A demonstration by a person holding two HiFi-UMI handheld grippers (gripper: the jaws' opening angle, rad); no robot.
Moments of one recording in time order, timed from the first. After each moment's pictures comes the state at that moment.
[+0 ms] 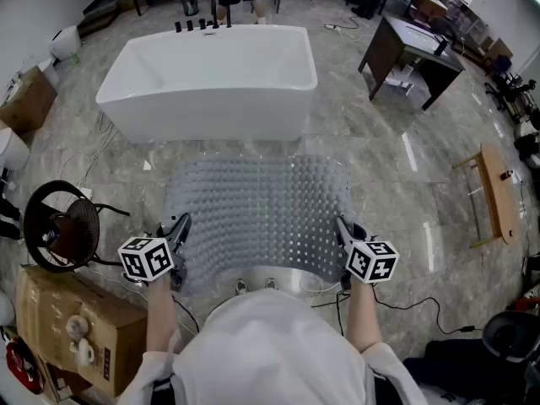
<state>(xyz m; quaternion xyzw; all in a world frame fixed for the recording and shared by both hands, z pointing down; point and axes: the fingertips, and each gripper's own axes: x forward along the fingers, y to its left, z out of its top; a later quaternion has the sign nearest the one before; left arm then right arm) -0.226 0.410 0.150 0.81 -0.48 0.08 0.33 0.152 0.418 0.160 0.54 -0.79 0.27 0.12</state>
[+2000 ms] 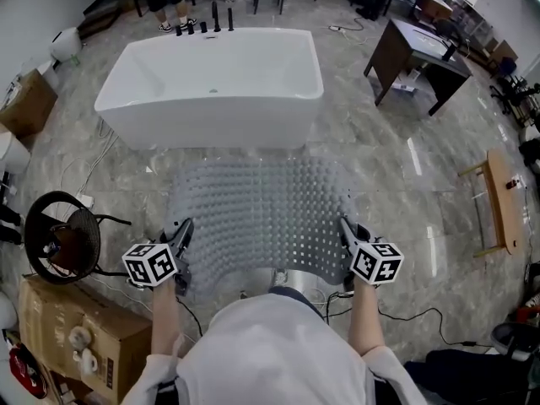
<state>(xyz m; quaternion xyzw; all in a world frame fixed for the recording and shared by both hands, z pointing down) -0.230 0.350 0.170 0.79 -0.49 0.07 0.35 0.153 0.346 0.166 0.53 -0.79 0.28 0.10</state>
